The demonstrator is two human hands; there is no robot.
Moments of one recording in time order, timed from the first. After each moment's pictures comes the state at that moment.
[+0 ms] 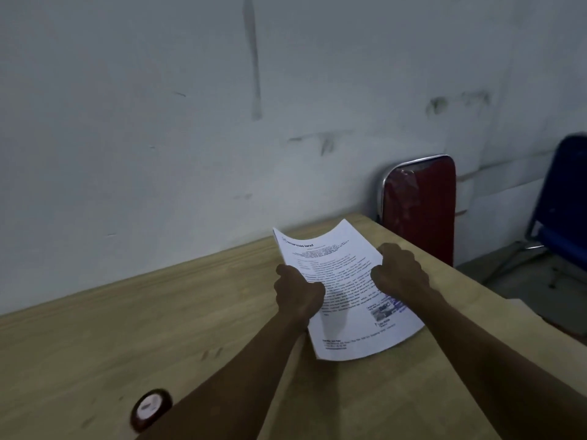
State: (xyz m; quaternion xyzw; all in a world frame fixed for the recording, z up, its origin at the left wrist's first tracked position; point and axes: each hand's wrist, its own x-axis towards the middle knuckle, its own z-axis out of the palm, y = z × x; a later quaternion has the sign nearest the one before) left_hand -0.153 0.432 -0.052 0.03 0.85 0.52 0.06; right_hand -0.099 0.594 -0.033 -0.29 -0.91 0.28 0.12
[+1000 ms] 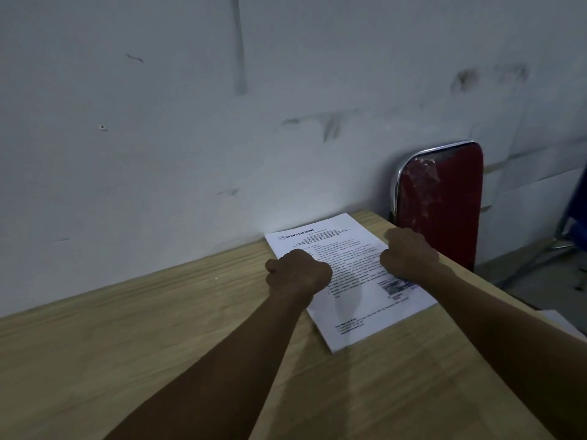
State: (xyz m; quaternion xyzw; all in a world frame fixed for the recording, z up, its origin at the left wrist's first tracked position) left_hand -0.234 0.487 -0.047 0.02 0.93 0.36 0.10; right_hand -0.202 0.671 -0.056 -0.26 -0.95 0.17 0.07
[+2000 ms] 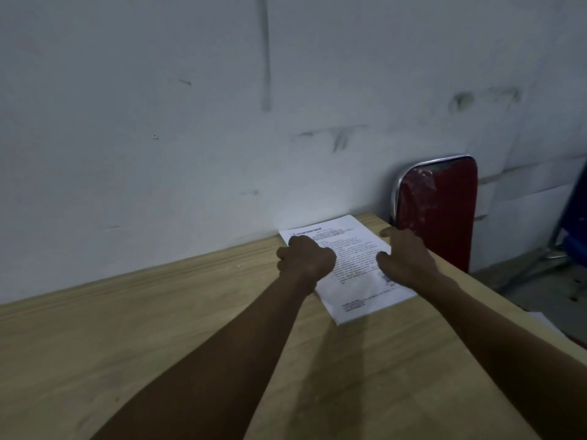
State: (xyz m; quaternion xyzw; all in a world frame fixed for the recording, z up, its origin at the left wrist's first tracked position) left_hand -0.201 0.468 -0.011 -0.02 0.89 0.46 0.09; right_hand -0.156 0.639 -0.042 -0.21 -0.94 0.24 0.15
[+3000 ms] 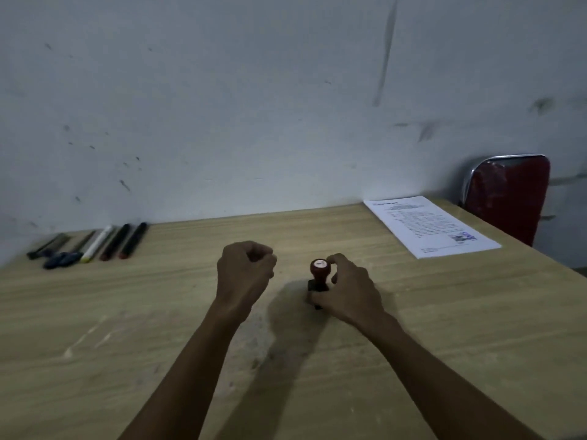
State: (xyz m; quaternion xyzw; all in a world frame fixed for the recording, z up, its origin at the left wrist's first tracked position) left_hand -0.009 0.140 0.000 0.01 0.81 0.57 -0.13; right_hand 0.002 0.312 -0.043 -0.08 -0.93 0.34 0.08
